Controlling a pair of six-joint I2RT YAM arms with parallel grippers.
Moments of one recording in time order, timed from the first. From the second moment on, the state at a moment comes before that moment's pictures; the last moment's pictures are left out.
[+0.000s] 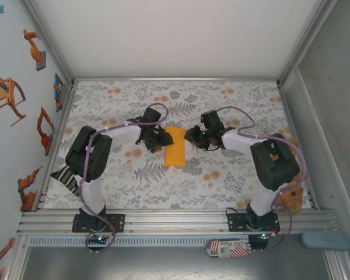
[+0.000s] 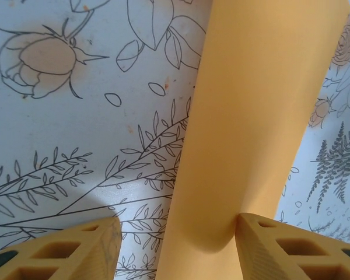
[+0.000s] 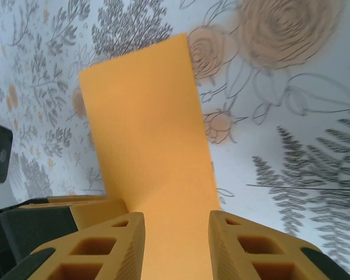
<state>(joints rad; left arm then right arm) -0.60 1.92 1.20 -0.46 0.31 -0.79 0.49 1.75 0.97 -0.11 -0.38 0.93</state>
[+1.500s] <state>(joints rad) -0.65 1.99 1.33 -0.63 0.16 -0.82 0.51 1.92 1.04 -0.19 -0.51 0.72</state>
